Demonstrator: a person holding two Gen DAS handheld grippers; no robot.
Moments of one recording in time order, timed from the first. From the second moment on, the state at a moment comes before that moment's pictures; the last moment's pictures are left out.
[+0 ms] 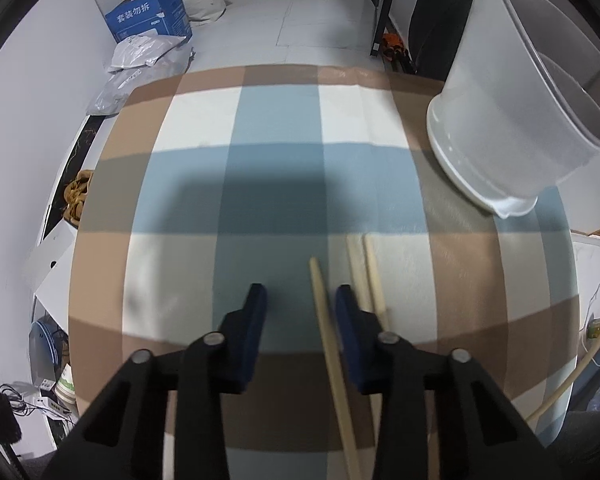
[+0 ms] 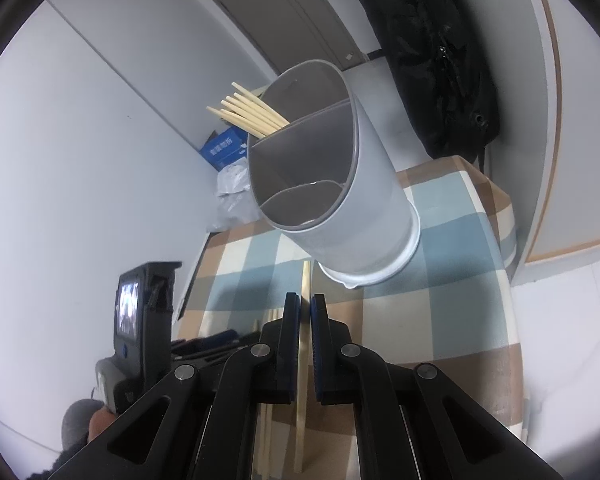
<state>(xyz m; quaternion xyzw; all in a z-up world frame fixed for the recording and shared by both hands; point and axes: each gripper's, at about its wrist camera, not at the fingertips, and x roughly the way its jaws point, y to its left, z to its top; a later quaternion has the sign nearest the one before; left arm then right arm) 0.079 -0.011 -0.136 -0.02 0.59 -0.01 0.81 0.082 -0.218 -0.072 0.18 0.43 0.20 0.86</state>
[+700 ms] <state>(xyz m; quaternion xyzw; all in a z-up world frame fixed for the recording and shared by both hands) 0.074 0.007 -0.121 -0.11 0.58 -0.01 0.81 0.088 -0.200 -0.071 0.15 0.43 0.21 0.86</state>
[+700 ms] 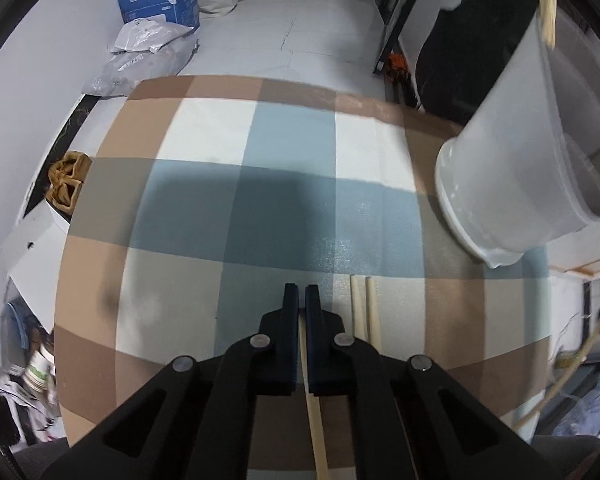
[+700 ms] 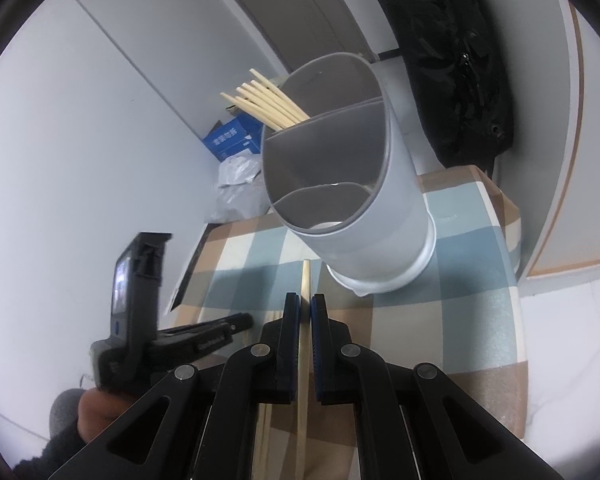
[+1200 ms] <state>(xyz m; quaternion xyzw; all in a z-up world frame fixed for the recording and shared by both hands) 0.011 0.006 -0.029 -0.13 0.40 -0.08 0.90 0.064 -0.186 -0.055 0.12 0.40 0.22 0.88</state>
